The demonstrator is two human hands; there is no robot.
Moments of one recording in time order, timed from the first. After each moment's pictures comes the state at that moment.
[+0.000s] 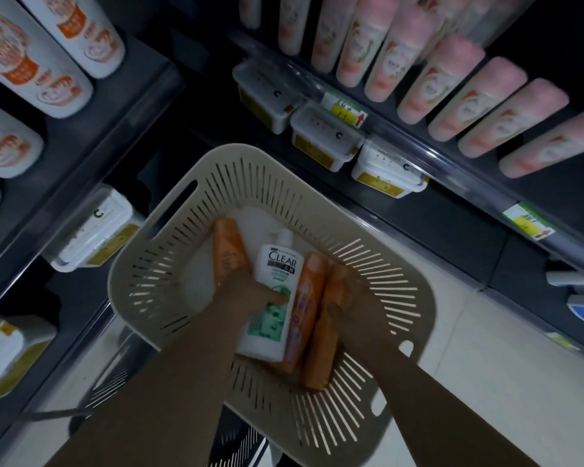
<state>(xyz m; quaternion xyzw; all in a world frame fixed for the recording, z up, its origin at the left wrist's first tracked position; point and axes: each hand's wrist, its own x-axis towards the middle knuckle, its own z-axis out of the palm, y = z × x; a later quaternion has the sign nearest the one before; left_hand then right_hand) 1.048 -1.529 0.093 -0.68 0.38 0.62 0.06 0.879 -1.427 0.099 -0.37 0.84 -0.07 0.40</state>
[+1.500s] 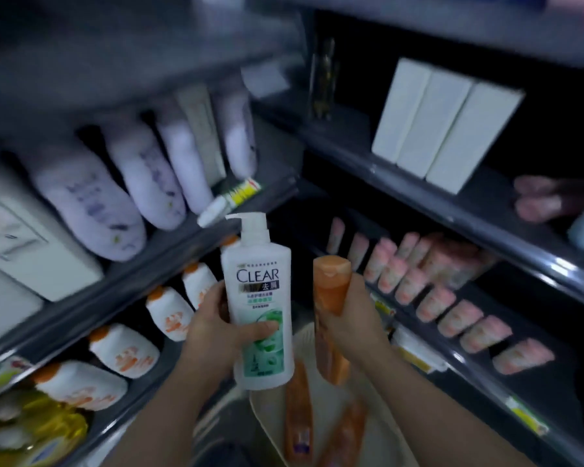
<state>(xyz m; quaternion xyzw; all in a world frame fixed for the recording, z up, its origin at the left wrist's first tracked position) 1.187 -1.543 0.476 -0.59 0.41 0.55 -0.42 0.989 -1.564 0.450 -0.57 0.70 -0.31 0.31</state>
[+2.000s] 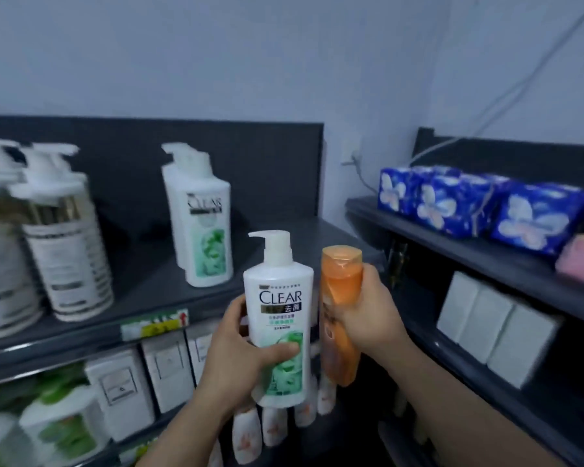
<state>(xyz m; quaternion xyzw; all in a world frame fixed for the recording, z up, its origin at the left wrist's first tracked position) 1.258 -1.496 0.706 -0.57 0.45 0.36 -0.59 1.085 -1.583 0.743 -0.70 0.52 -0.41 0.26</state>
